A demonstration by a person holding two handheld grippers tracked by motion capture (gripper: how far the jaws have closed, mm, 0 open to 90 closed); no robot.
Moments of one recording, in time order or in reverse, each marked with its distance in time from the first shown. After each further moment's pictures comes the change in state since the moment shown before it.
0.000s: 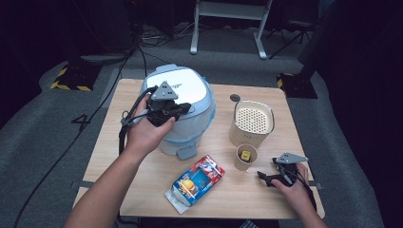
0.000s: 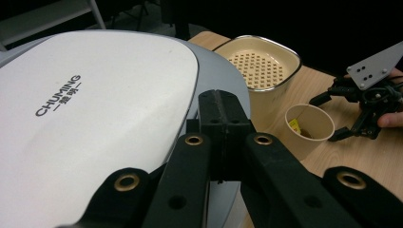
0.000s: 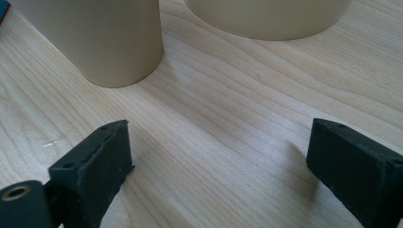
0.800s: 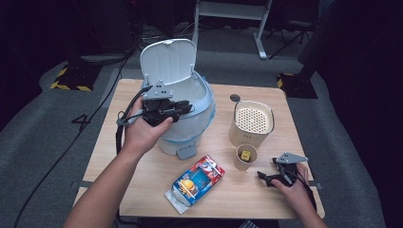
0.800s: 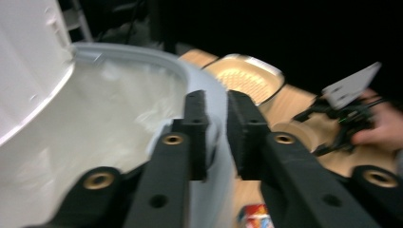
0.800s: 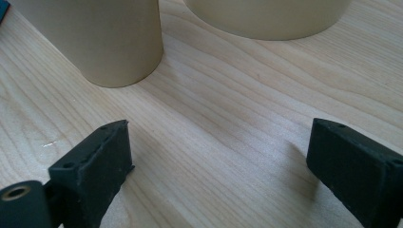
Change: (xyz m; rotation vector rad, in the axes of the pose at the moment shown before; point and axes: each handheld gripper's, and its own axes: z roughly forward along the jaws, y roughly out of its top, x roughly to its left) left arm 0.006 -0.007 -0.010 -0.127 -0.085 -0.043; right arm 0.000 0.000 0.000 -0.001 0.002 0.001
